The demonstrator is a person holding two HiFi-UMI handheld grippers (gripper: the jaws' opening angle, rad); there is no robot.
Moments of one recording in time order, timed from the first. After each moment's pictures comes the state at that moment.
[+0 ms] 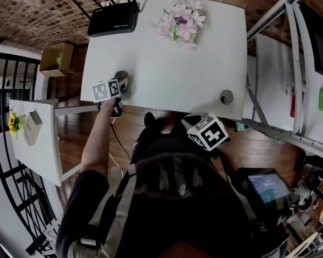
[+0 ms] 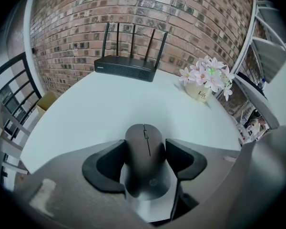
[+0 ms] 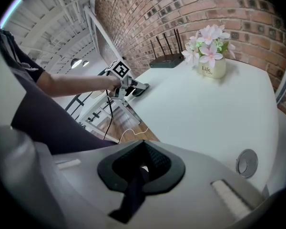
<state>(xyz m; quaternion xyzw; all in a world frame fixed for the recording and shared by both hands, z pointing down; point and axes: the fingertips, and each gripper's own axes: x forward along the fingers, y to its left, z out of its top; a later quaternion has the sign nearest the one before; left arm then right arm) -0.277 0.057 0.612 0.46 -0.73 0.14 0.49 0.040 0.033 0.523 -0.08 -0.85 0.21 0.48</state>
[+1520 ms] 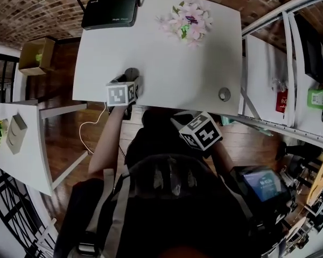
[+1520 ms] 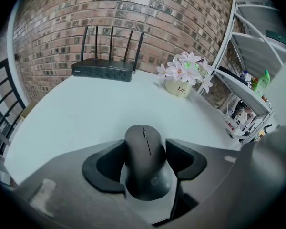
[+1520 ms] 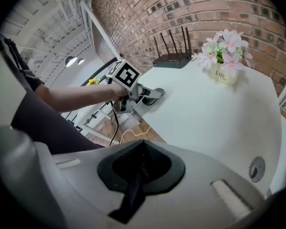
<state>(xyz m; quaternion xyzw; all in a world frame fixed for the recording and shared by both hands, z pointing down) -0.231 0.029 0.609 0.54 -0.70 0.14 0.45 -0.013 0.073 0.504 -0.06 -0.83 0.21 0.51</state>
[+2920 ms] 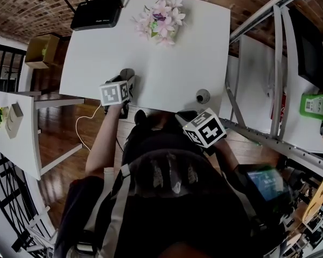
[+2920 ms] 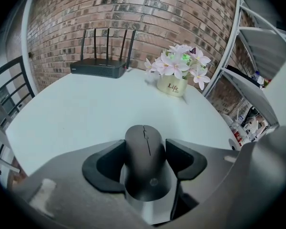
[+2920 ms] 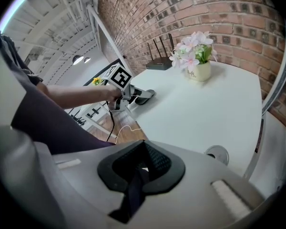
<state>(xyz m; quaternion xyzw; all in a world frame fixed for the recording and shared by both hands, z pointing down) -0.156 -0.012 0.608 0.48 -0.74 0.13 0.46 0.094 -0.024 0.510 -0.08 -0.84 0.19 0.49</state>
